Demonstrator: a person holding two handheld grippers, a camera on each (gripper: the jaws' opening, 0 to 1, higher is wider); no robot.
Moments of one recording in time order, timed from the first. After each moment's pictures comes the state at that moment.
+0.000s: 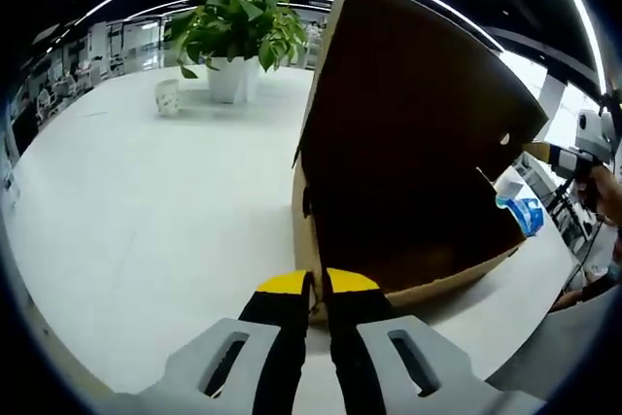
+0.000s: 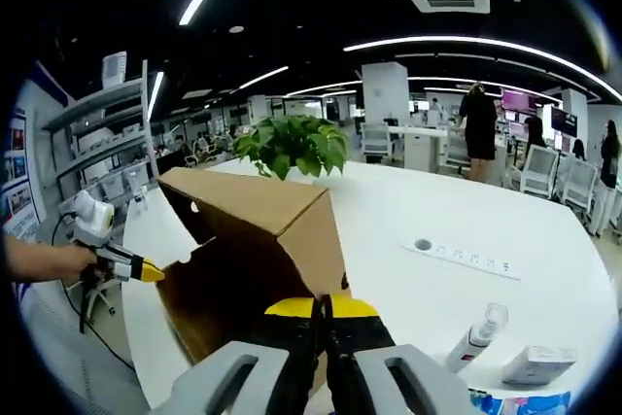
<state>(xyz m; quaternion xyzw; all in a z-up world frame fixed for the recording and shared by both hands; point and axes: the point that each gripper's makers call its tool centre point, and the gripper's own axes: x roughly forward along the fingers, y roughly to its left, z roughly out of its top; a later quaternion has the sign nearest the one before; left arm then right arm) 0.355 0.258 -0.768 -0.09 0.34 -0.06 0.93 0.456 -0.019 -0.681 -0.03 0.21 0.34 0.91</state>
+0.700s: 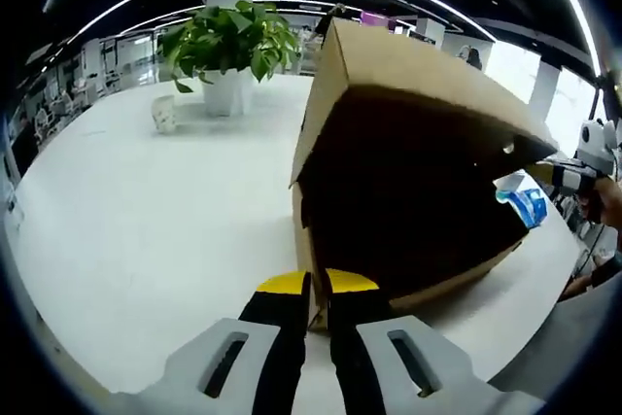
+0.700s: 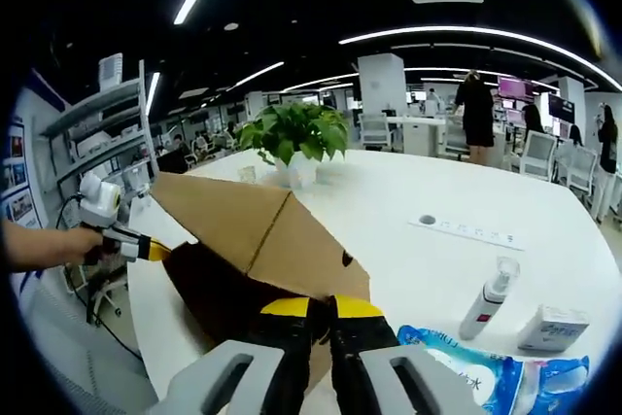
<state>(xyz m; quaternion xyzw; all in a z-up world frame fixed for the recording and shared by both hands) 0.362 0.260 -0.755 -0.06 0.32 -0.06 0.94 0.427 -0.023 -0.709 -0.02 0.23 0.34 0.91</state>
